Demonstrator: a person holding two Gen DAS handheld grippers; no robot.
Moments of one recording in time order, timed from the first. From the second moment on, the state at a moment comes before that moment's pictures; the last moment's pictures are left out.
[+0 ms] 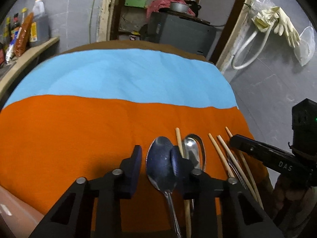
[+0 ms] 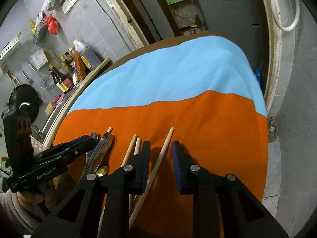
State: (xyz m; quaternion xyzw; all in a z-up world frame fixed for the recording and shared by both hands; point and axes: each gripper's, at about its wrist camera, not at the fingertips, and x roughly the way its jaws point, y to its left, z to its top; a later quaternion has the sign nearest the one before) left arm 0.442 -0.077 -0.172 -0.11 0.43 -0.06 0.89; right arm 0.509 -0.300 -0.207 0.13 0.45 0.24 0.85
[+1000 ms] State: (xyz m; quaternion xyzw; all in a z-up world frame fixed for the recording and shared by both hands) left arm 0.396 -0.081 -0.122 -0.09 0.40 -0.05 0.91; right arm 0.470 -0.316 -0.171 0.23 0.45 0.17 0.85
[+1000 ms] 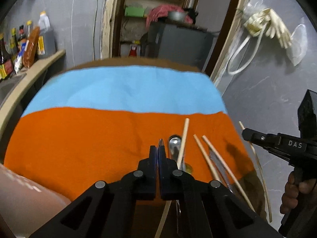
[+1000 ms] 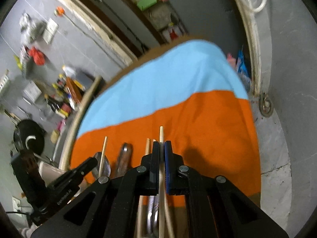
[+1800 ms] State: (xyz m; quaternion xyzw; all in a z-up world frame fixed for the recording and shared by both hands) left arm 0.314 -0.049 0.005 -0.05 0.17 -0.05 0.98; right arm 0.371 -0.305 -0.040 0.22 0.23 0.12 0.94
